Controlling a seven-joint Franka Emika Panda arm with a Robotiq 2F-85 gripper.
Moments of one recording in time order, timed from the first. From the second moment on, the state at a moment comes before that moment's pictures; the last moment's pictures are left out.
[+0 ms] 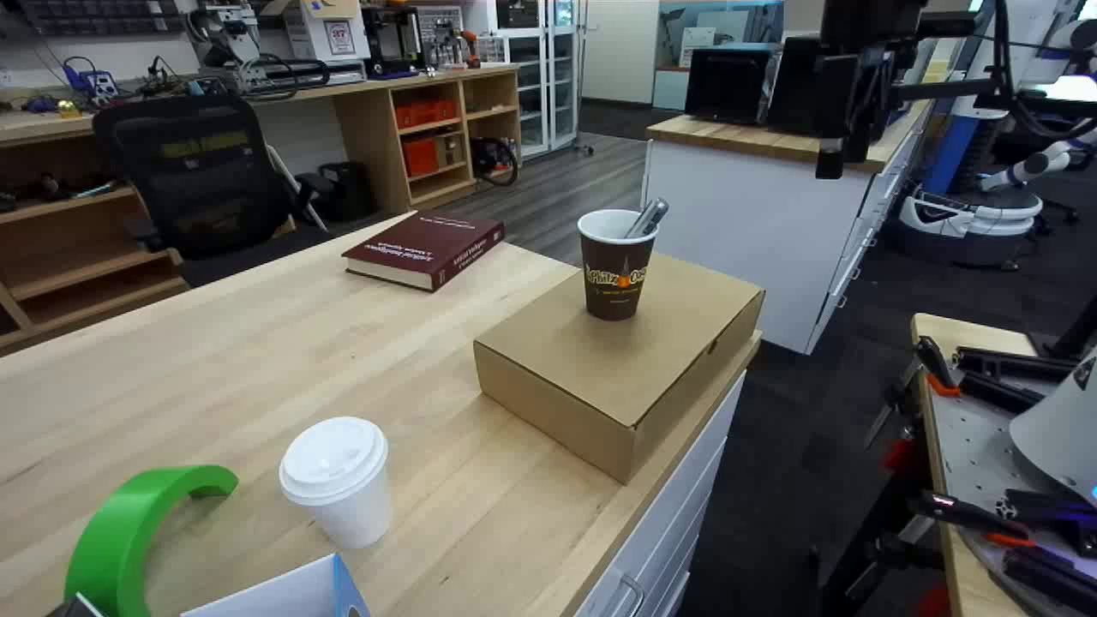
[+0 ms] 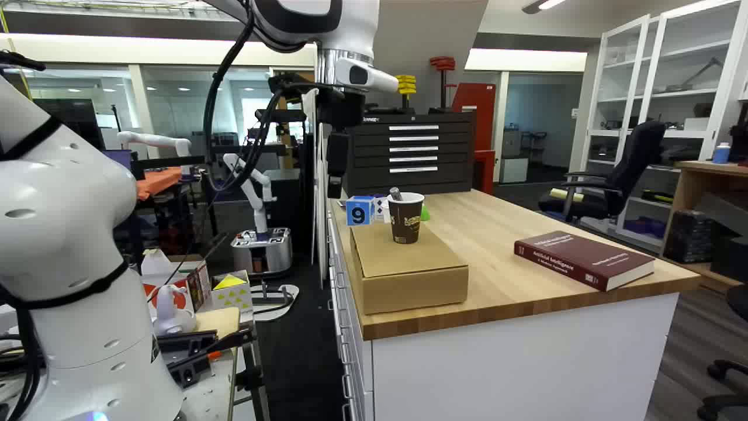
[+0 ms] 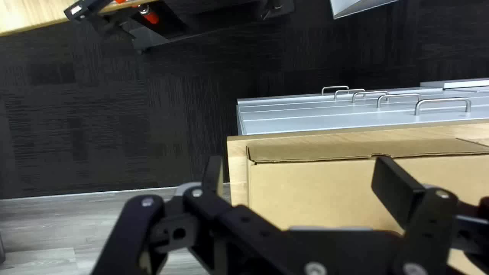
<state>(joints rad) 0.00 -0.56 0.05 -2.50 0.11 1.83 0.25</state>
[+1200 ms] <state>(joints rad) 0.00 -0.55 0.05 -2.48 0.10 1.86 0.22</state>
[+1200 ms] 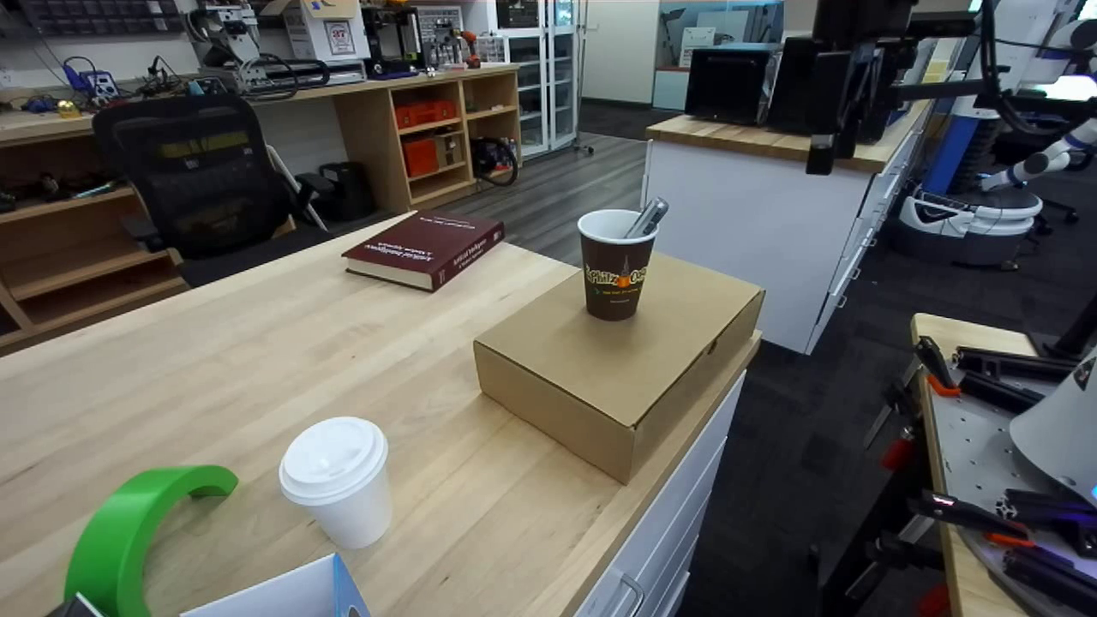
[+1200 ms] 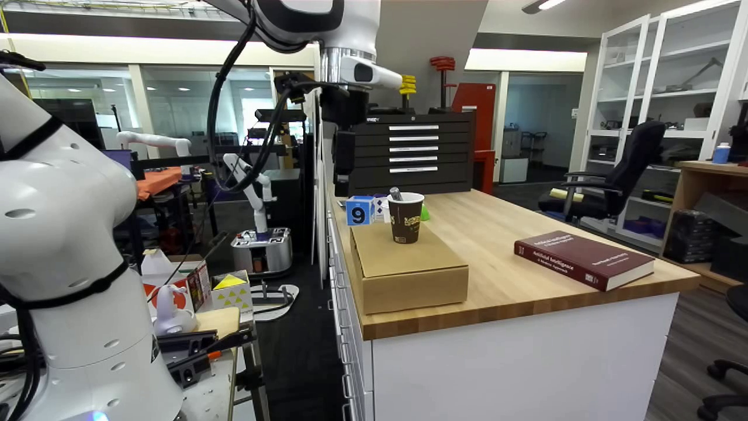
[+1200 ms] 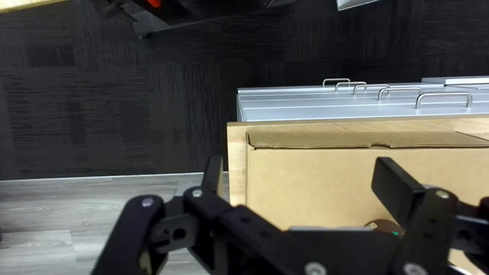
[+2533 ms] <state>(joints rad) 0.11 -0.26 0.15 -2.22 0.04 2.01 0.03</state>
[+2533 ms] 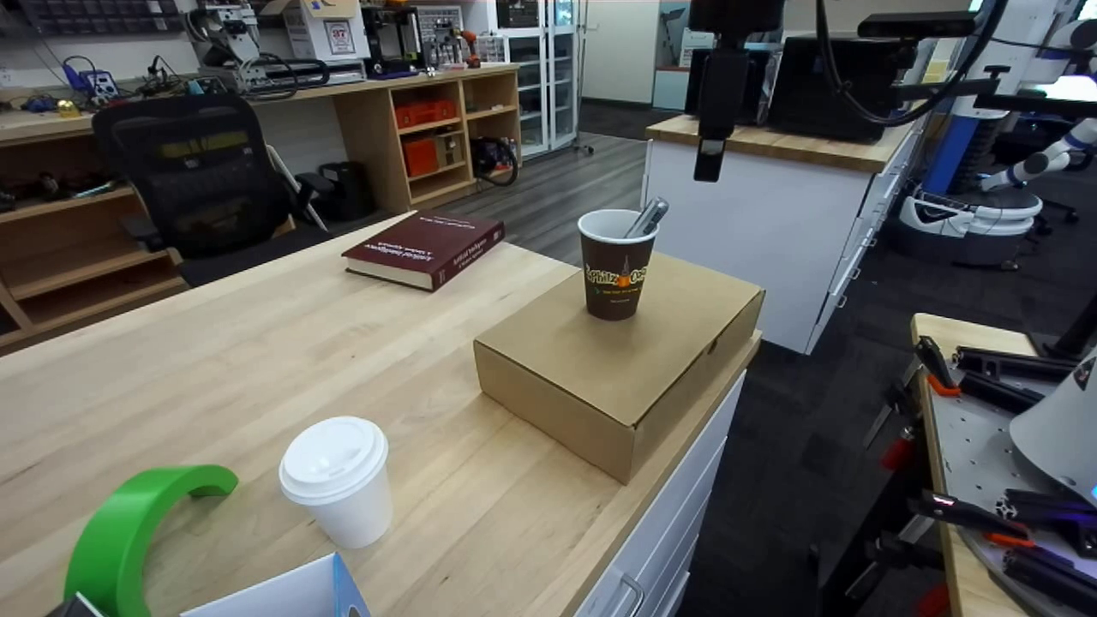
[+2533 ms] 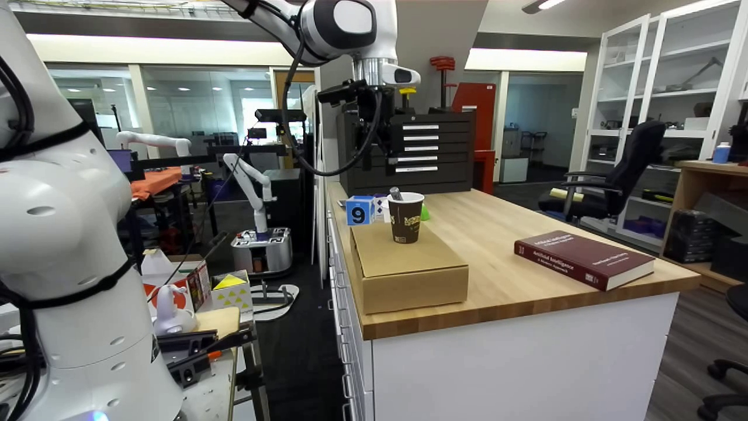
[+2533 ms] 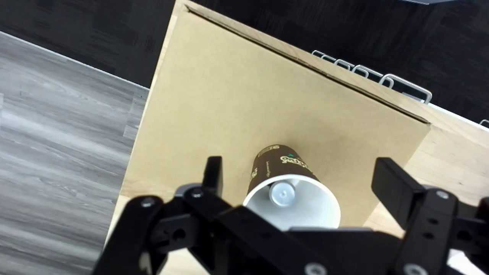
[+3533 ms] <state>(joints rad) 0.11 -0.06 0.14 -2.13 0.02 2.11 -0.08</state>
